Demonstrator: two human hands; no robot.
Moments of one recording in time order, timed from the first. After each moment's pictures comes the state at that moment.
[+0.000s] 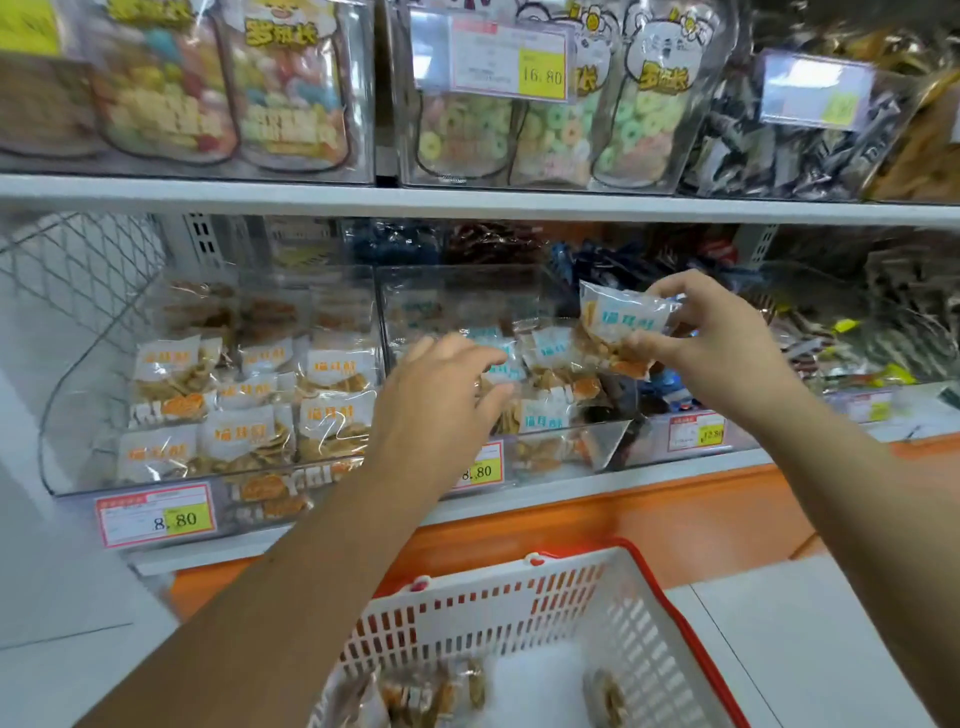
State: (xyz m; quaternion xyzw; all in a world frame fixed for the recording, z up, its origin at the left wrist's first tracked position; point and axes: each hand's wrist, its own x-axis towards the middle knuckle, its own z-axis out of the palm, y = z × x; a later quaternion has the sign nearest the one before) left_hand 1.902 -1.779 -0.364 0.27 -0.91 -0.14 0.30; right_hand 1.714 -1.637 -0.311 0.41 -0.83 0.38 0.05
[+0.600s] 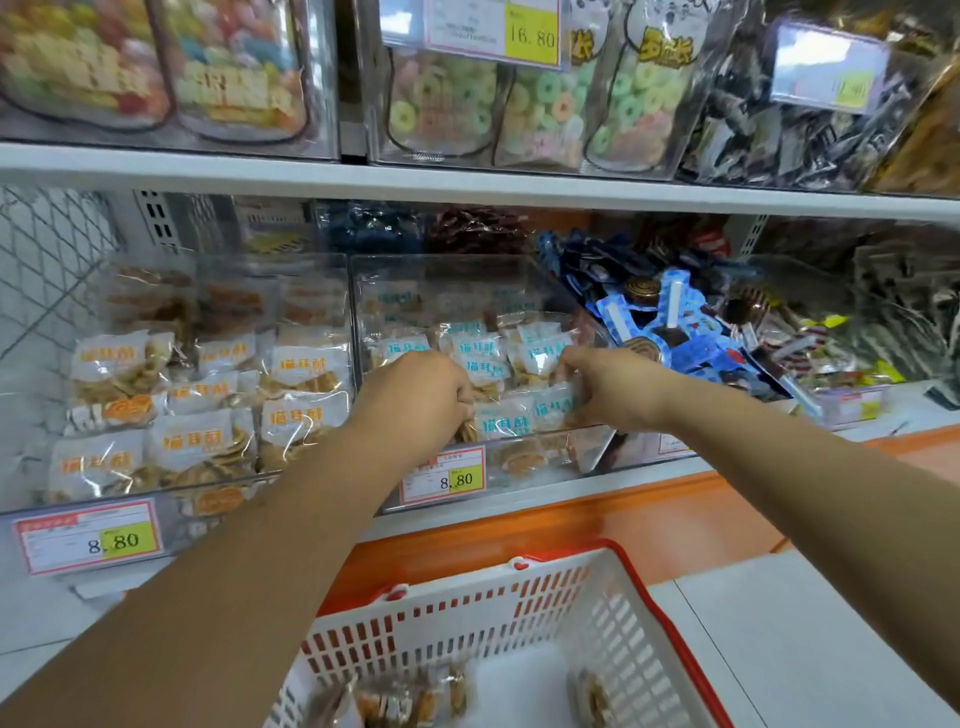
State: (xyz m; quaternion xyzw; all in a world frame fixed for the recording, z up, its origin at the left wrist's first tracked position) left_hand 1.867 -1.821 -0.375 0.28 -0.95 -0.11 0.11; right_hand 1.704 -1.691 -0.342 0.50 -0.86 -0.01 -0.09
